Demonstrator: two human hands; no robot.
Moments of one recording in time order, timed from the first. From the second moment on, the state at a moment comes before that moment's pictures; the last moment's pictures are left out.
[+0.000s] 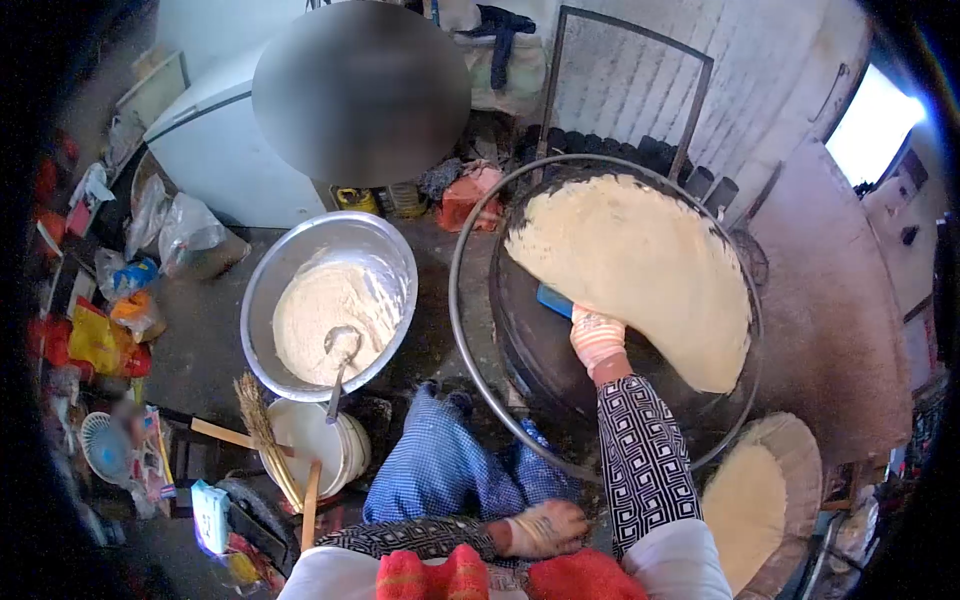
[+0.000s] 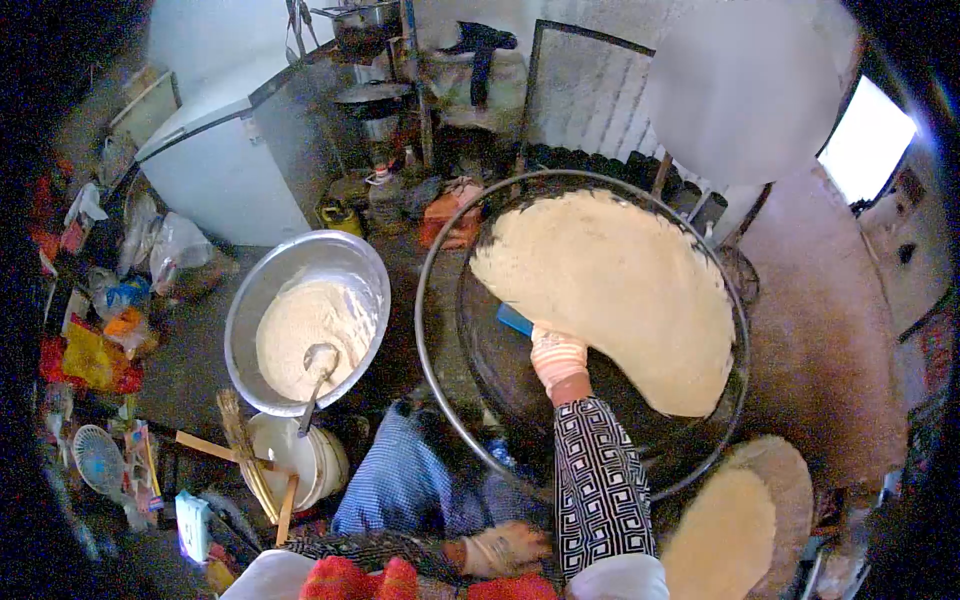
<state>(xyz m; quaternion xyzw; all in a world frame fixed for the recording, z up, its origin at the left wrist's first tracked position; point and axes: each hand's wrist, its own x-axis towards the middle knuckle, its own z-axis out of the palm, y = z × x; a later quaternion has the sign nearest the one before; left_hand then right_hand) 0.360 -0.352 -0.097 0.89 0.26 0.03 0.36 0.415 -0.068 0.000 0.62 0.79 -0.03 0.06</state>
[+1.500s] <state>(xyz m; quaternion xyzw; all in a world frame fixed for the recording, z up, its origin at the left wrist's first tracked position) 0.365 -0.407 -0.237 0.70 0.46 0.25 0.48 0.436 -0.064 -0.052 0.55 0.82 0.04 -0.17</state>
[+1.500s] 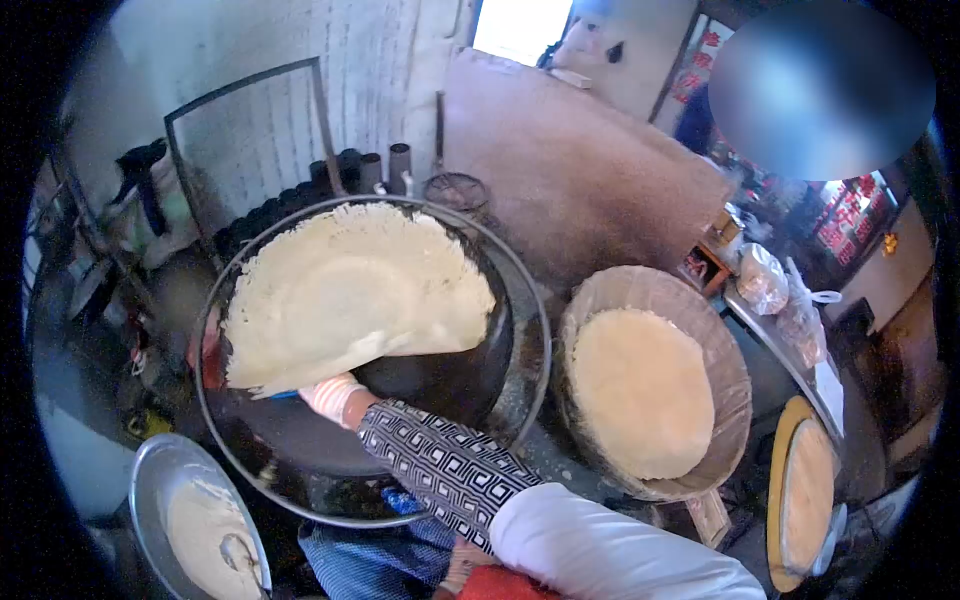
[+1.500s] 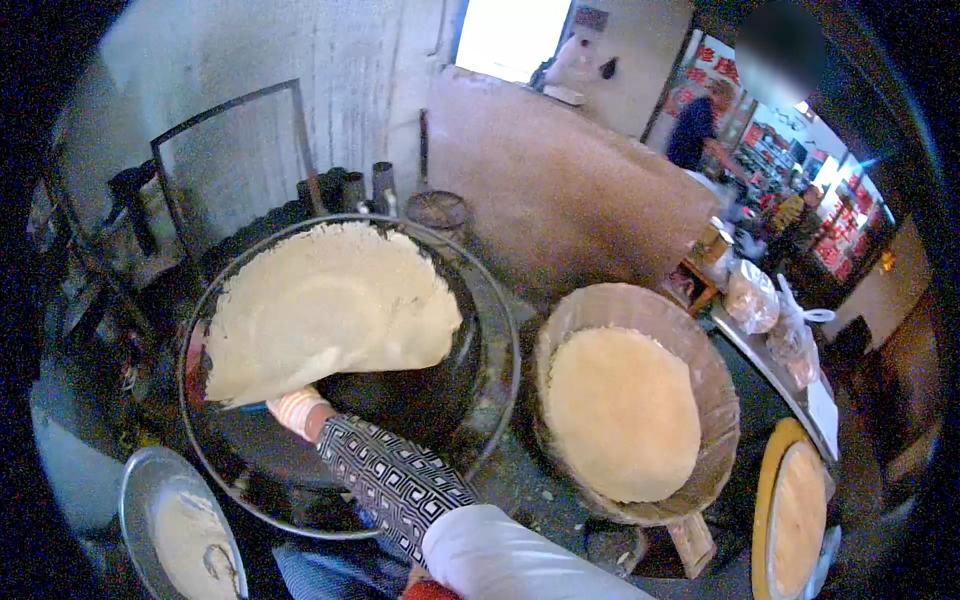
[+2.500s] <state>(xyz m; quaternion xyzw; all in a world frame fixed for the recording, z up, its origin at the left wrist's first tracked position) 0.232 -0.434 -0.134 0.80 0.59 0.05 0.10 0.514 -0.063 -0.100 0.64 0.76 0.03 -0.12</state>
